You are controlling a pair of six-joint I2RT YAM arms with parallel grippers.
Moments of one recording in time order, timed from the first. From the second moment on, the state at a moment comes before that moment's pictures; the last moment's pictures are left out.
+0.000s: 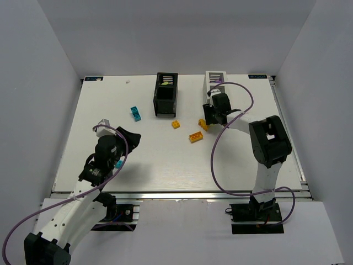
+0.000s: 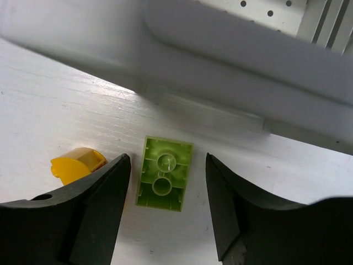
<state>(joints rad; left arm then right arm) -0.37 0.67 0.48 -0.19 -0.15 -0.88 0.38 1.93 1.19 -0.03 0.09 0.02</state>
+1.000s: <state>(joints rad) -0.37 0.63 0.48 -0.22 -0.16 -0.90 0.38 1.81 1.14 -0.10 -0.05 -0.03</state>
